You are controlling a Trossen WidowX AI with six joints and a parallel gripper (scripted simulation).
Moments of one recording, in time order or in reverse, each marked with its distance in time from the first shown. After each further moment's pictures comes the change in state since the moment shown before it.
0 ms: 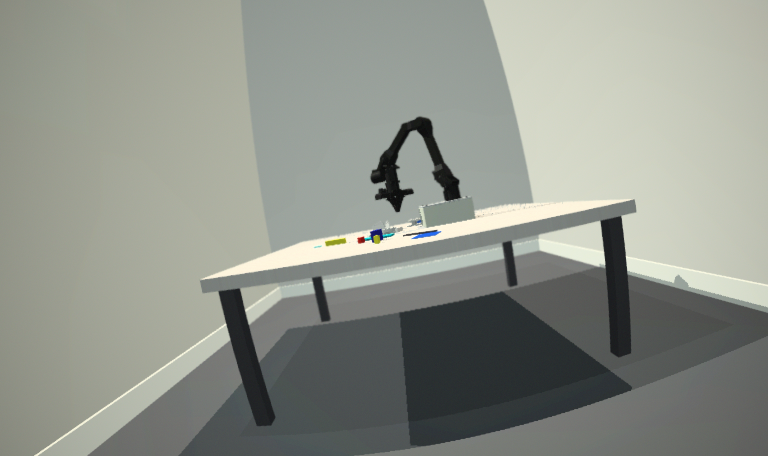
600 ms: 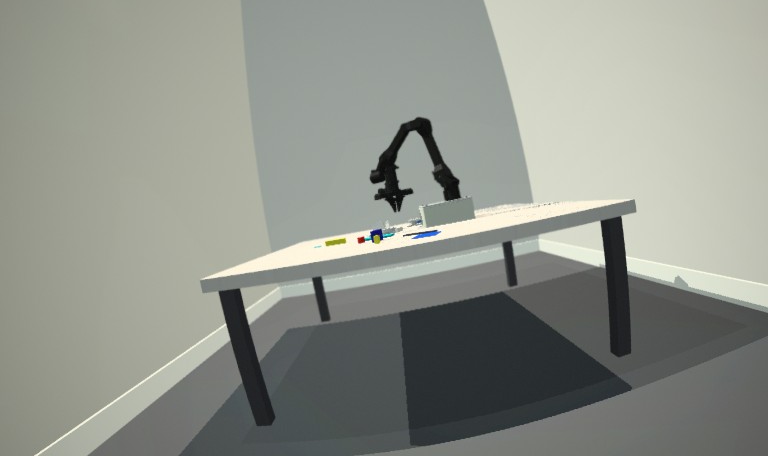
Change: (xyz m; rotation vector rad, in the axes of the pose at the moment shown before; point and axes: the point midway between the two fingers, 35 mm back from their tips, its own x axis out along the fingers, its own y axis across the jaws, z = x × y) arm -0.001 0.002 0.003 0.024 0.005 -0.002
